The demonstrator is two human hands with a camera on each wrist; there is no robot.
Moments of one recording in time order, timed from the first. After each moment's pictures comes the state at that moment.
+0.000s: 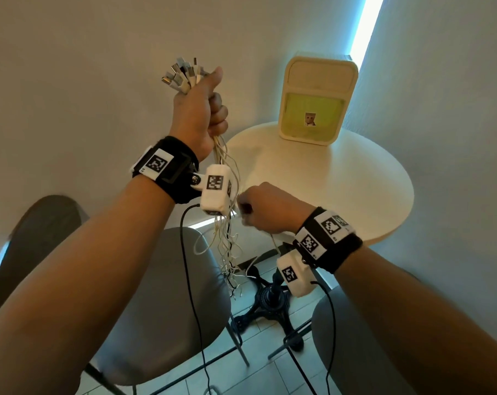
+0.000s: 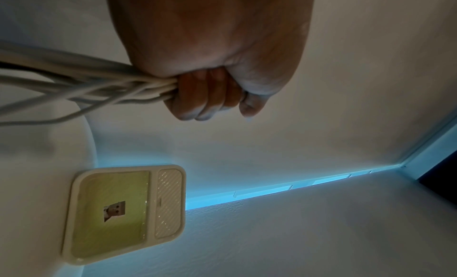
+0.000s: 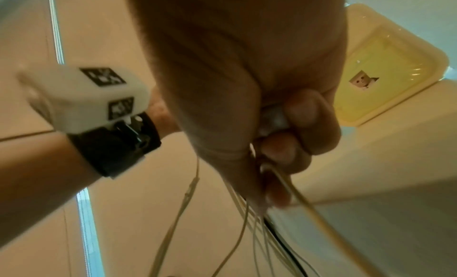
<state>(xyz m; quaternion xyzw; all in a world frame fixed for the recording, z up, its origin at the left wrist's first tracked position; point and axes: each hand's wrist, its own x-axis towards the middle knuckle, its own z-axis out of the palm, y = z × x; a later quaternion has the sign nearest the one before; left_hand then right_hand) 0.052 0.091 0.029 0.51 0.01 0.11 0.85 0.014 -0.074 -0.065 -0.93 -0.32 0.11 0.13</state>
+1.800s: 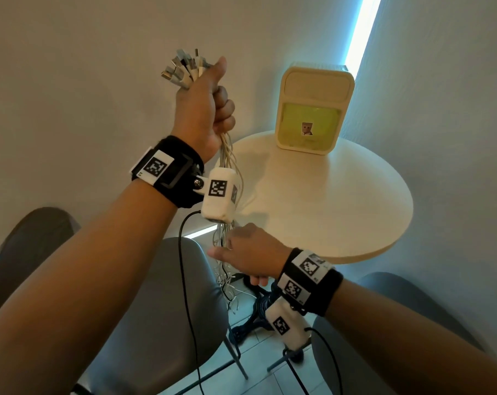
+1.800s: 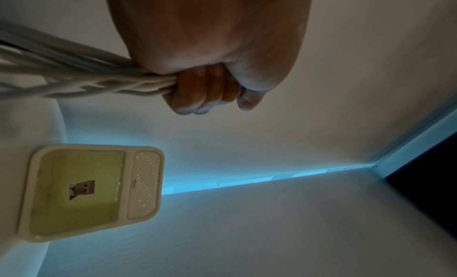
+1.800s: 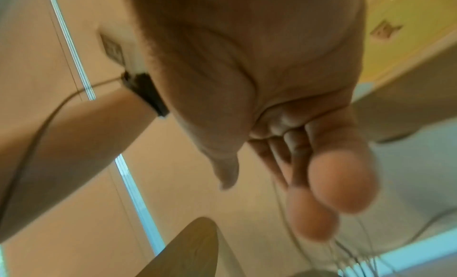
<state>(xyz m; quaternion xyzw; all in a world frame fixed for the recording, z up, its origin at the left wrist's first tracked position) 0.057 0.074 0.051 0.49 -0.03 0.11 0.86 -0.027 -0.057 -0.091 -0.91 -0.25 0.21 0.24</state>
